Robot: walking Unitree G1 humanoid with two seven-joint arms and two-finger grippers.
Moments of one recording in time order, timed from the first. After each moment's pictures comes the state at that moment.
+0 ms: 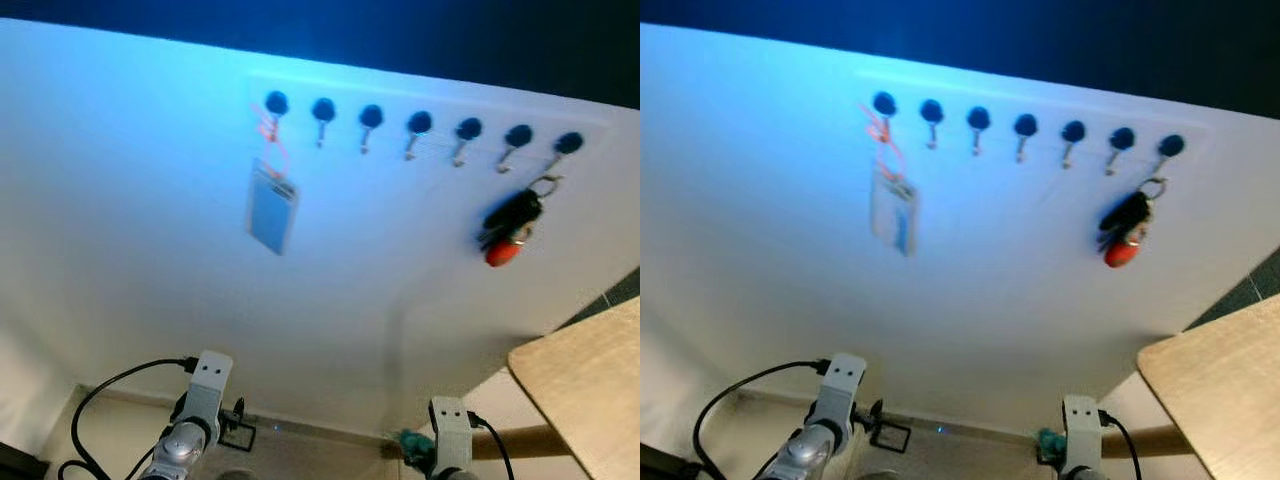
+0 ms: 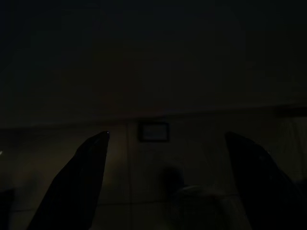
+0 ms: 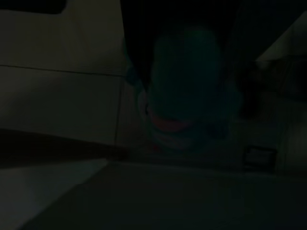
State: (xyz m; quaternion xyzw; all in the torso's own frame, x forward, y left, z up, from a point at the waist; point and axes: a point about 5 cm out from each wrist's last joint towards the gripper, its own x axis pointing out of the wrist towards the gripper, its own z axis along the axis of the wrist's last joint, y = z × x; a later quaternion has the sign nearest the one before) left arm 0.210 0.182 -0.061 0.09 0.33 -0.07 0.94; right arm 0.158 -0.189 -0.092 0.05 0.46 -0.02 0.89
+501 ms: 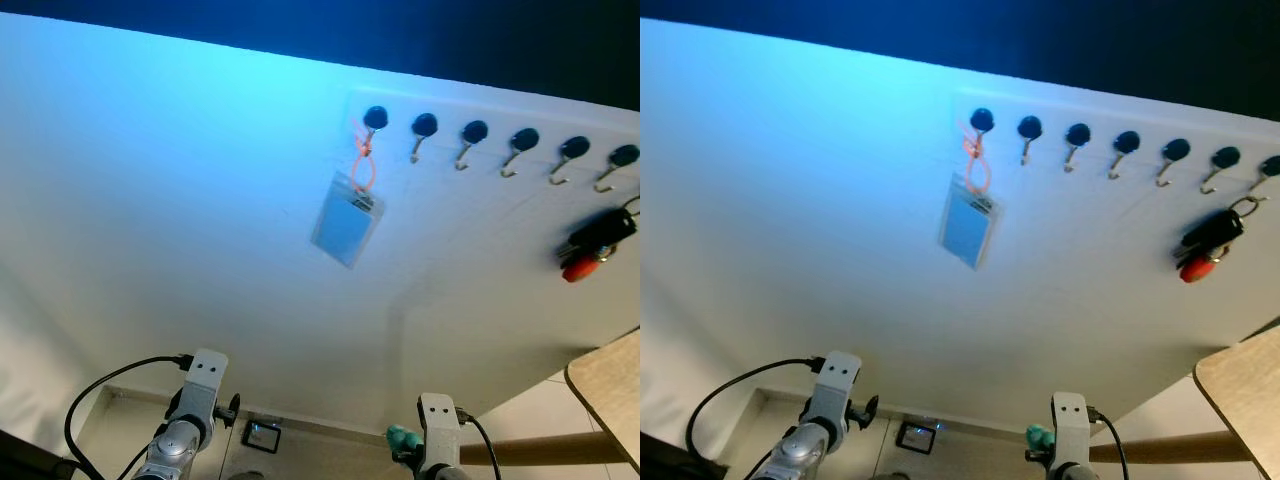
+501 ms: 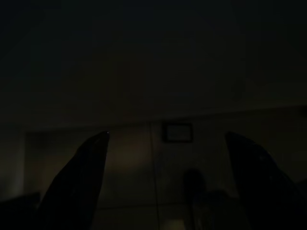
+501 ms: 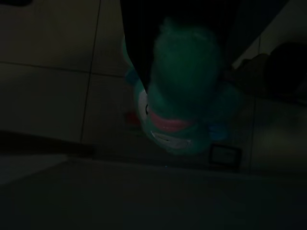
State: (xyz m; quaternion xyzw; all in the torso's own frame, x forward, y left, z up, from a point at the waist) left arm 0.210 0.183 -0.060 0.10 0.32 -0.09 0.94; right arm 0.160 -0.178 -0.093 0.06 0.45 -0.01 0.89
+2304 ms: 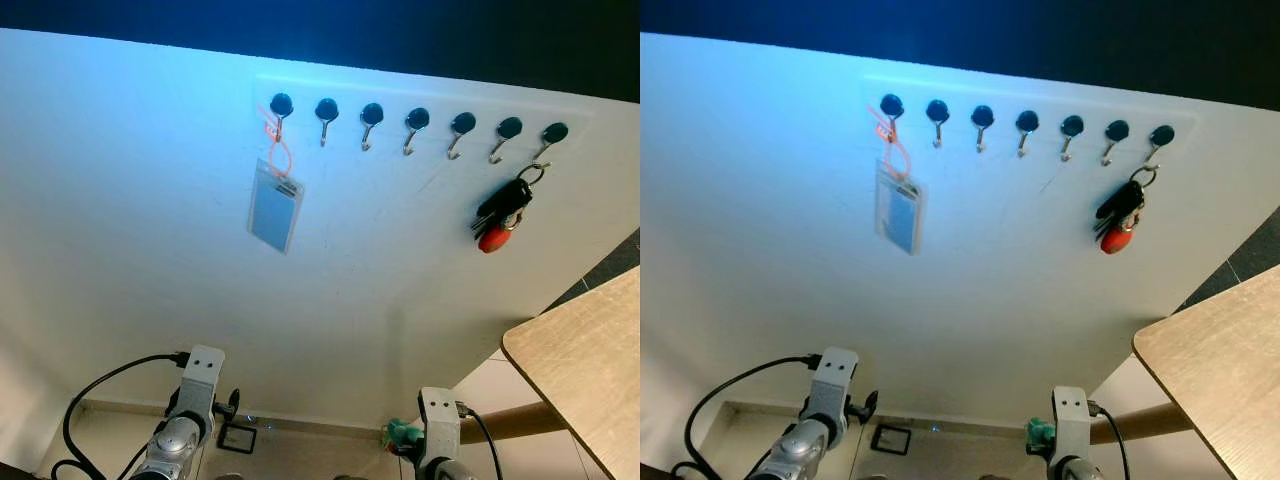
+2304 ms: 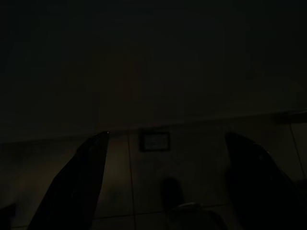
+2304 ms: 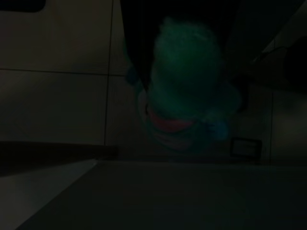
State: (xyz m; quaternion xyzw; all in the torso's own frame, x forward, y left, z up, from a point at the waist) left arm 0.214 0.188 -0.057 0.07 0.32 -0.06 0.94; right arm 0.168 -0.178 -0.089 0.05 0.45 -0.01 0.89
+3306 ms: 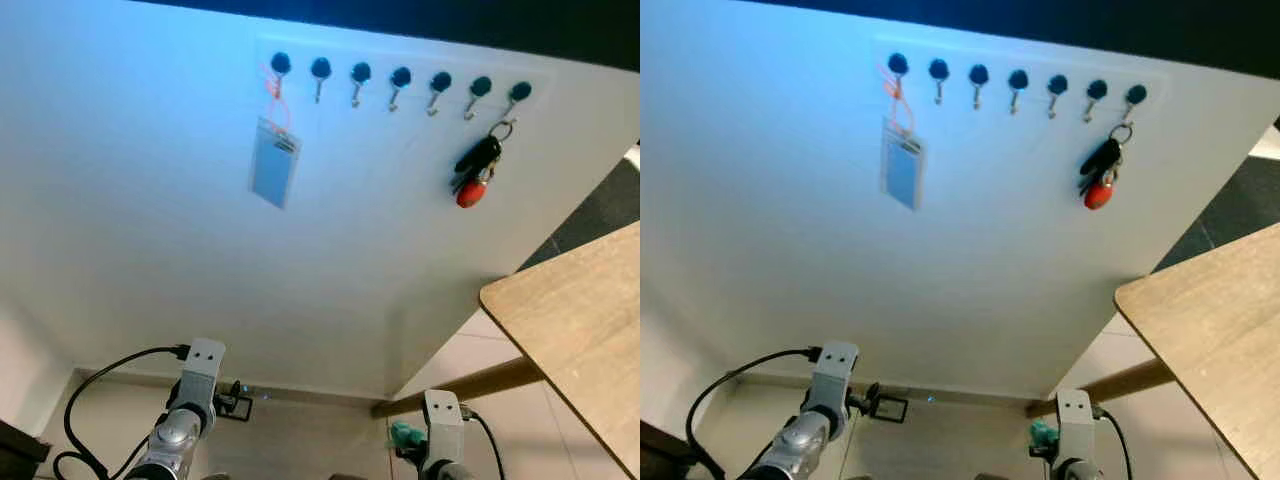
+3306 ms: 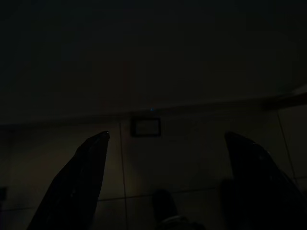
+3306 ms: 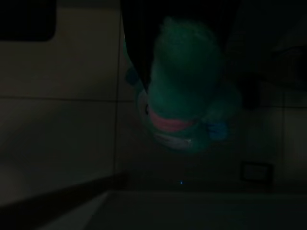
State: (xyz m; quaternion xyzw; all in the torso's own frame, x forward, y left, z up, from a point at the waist) left arm 0.221 0.186 -0.054 0.07 0.31 -0.06 0.95; right arm 0.167 -0.178 -0.090 0.05 0.45 -0.01 0.89
